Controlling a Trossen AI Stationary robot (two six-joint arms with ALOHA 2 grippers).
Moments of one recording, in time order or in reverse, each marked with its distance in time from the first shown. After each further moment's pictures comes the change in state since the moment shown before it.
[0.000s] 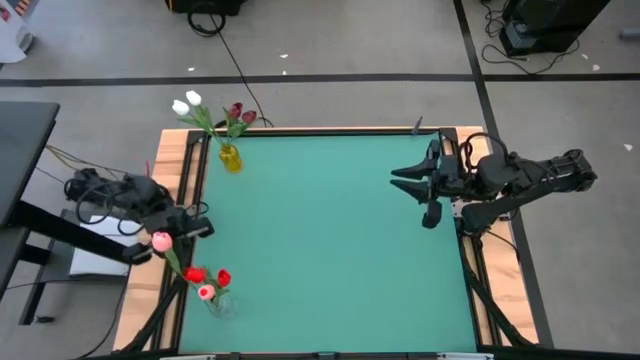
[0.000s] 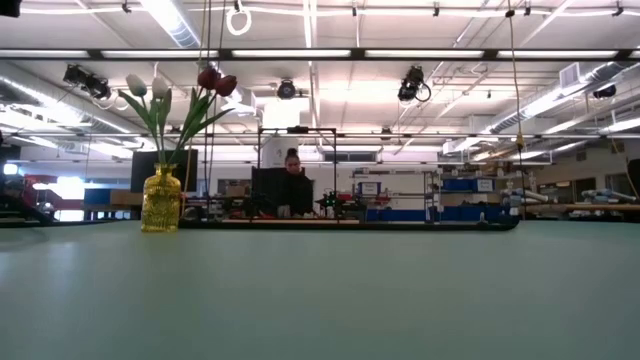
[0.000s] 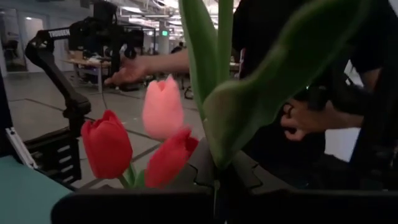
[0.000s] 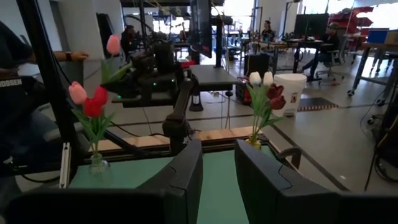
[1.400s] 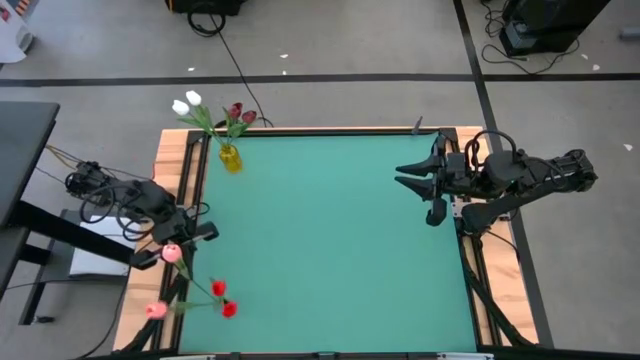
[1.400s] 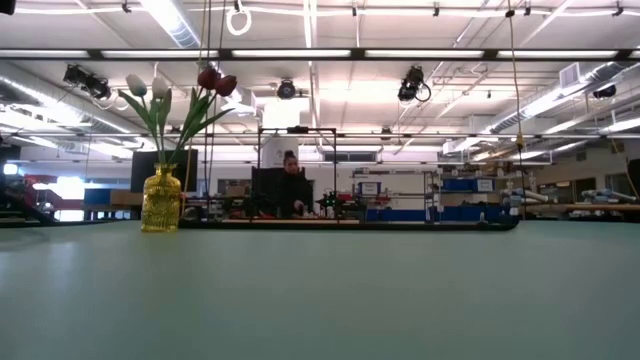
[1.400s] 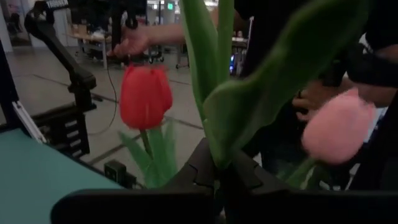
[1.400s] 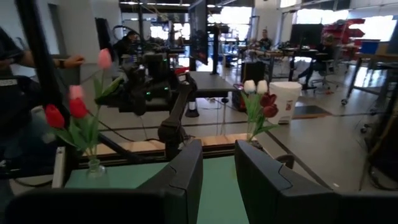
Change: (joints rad) left arm -0.078 0.073 0.038 -0.120 -0.092 0.104; right arm 0.000 -0.030 0.000 0.002 0.009 -0.039
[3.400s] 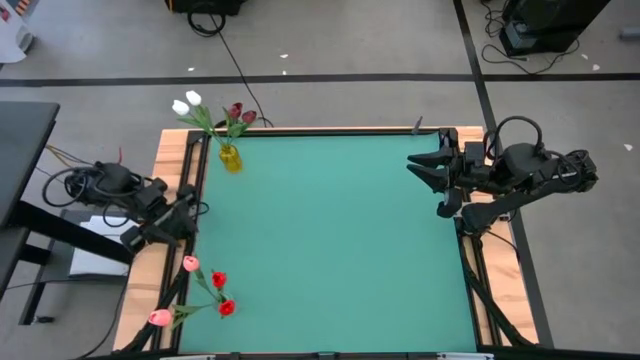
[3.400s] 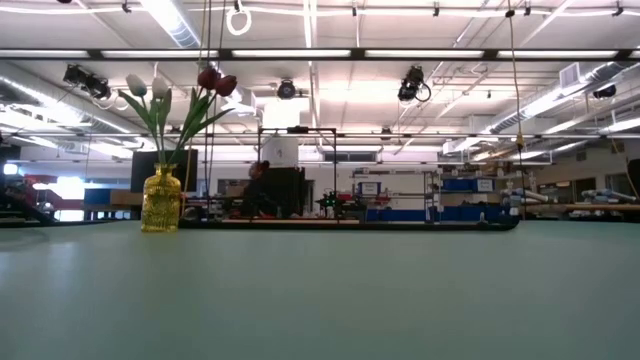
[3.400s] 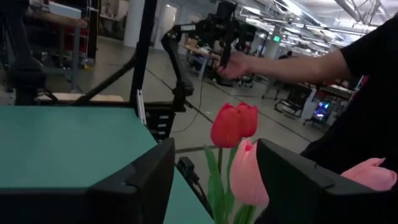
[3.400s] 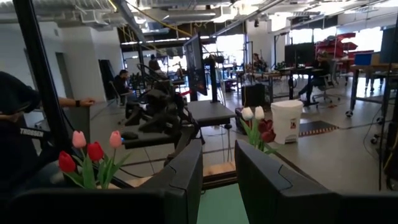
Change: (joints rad) left arm 0.044 -0.231 0.174 -0.382 -0.430 -0.225; right arm 0.000 -0.055 0.000 0.090 0.009 0.041
